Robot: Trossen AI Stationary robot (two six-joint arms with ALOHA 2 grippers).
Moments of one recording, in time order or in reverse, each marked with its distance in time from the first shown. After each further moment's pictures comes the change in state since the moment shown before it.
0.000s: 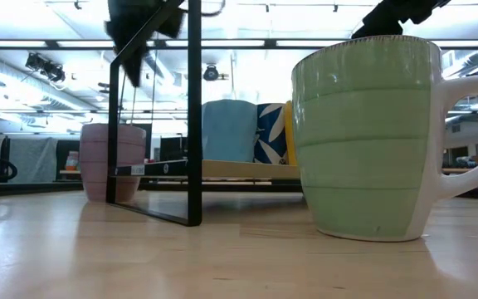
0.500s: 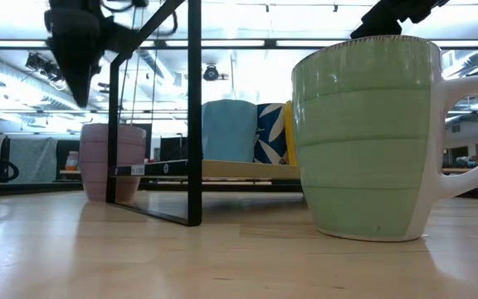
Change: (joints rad) left arm -0.055 -0.255 -0.355 0.063 0.017 -0.177; right arm 0.000 0.000 0.000 0.011 -0.001 -0.009
